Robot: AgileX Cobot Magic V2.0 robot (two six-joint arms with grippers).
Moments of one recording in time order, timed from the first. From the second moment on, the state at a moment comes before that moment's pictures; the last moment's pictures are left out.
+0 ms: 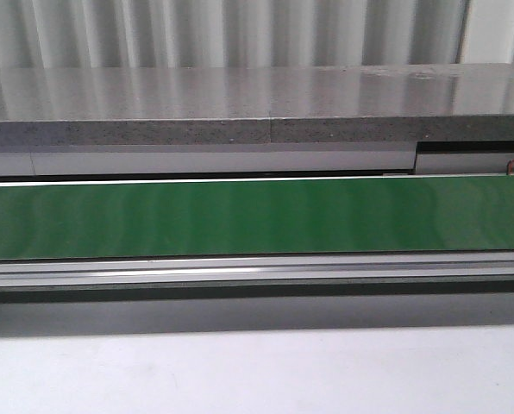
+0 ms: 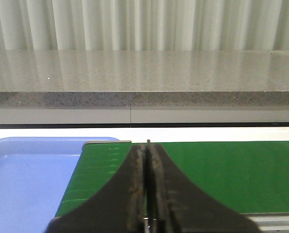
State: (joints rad) left arm -0.04 0.00 0.00 0.19 0.09 -0.19; right arm 0.03 0.47 -0.72 -0.03 0.85 0.05
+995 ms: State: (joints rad) left arm -0.04 0.00 0.00 0.19 0.09 -0.19; right arm 0.03 0.59 -0.79 0.05 0.95 0.05
